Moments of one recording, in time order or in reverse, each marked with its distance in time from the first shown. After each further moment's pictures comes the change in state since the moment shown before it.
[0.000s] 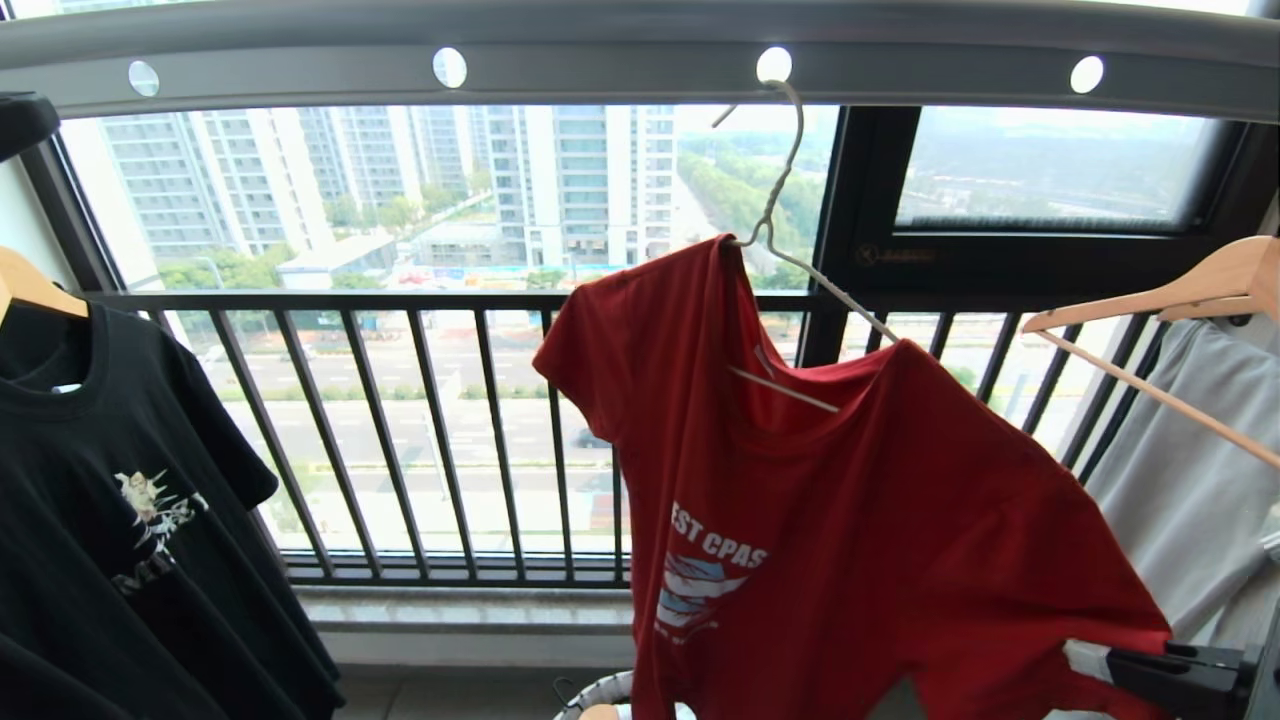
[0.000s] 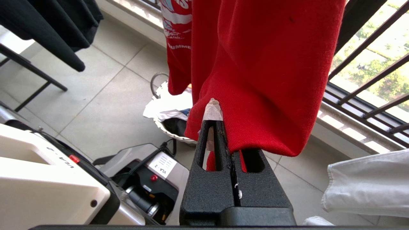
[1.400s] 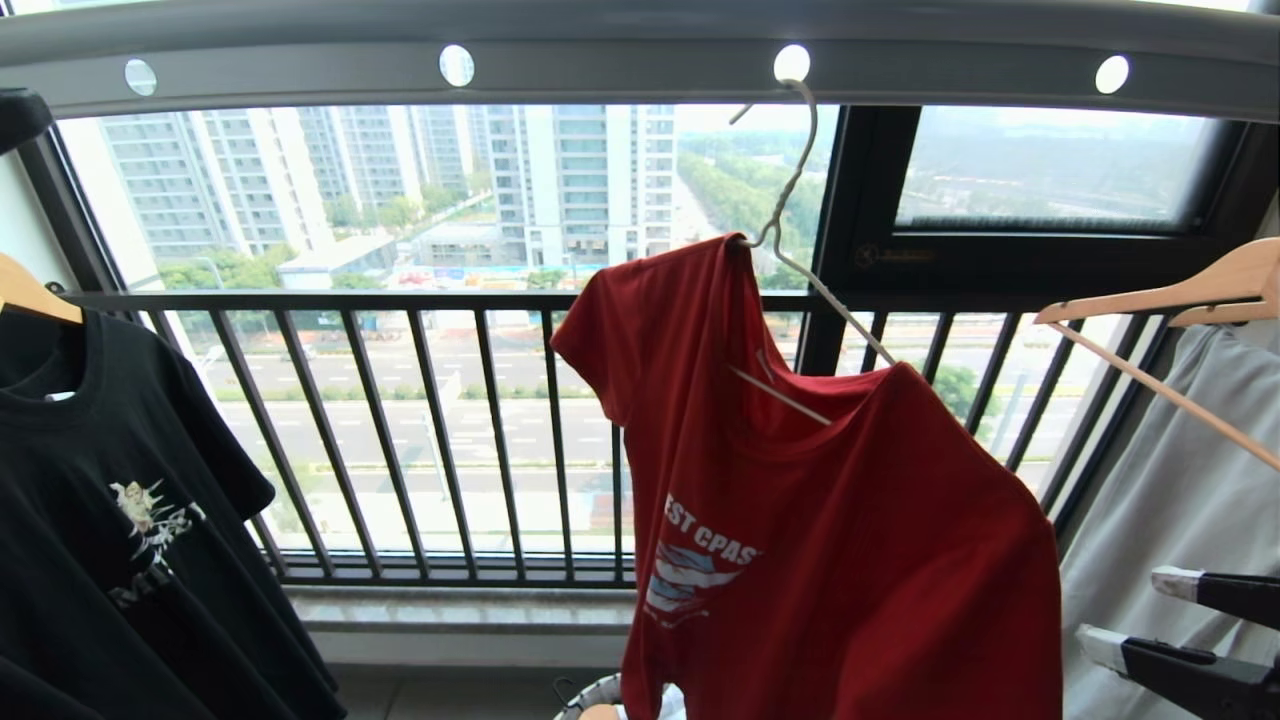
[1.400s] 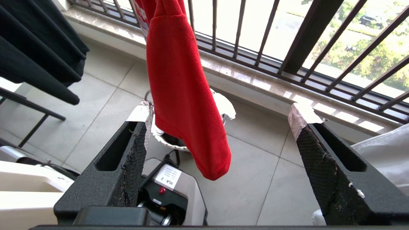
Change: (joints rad) left arm 0.000 -0.005 0.000 0.000 0.000 0.000; right arm -0.003 -0.009 -0.132 0.122 -0.112 0.119
